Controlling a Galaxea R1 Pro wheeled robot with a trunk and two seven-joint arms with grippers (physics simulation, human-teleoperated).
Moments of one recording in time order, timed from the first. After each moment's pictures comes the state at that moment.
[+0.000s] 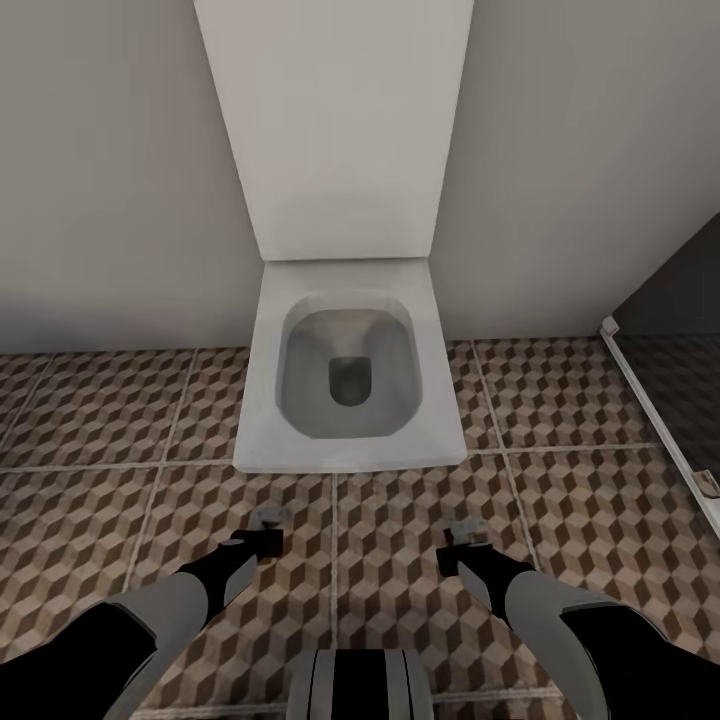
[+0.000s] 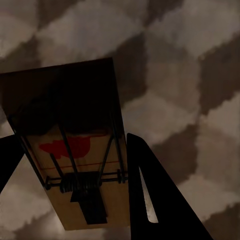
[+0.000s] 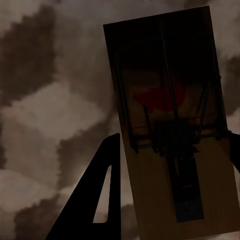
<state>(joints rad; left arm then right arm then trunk) -0.89 -0.04 -0.53 -0.04 0.53 0.00 0.06 -0.91 0.07 0.09 0.03 0.03 0.14 -0.10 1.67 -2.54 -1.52</state>
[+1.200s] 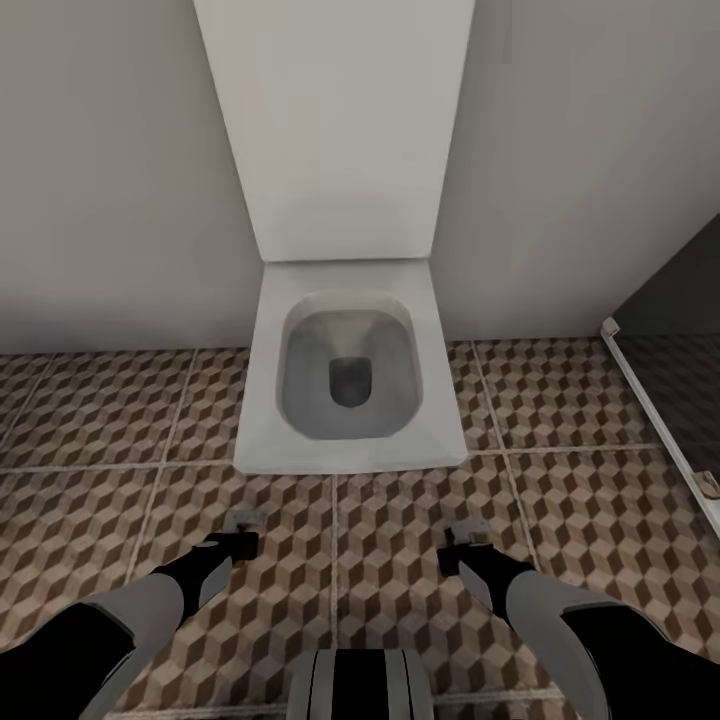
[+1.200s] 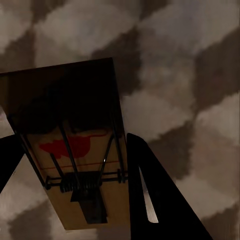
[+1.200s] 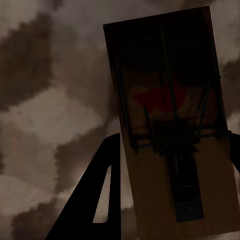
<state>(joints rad) -0.89 0.04 -0.54 -0.02 0.53 0.00 0.06 -0.91 0.06 0.09 0.03 0.03 0.14 -0.10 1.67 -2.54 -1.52</state>
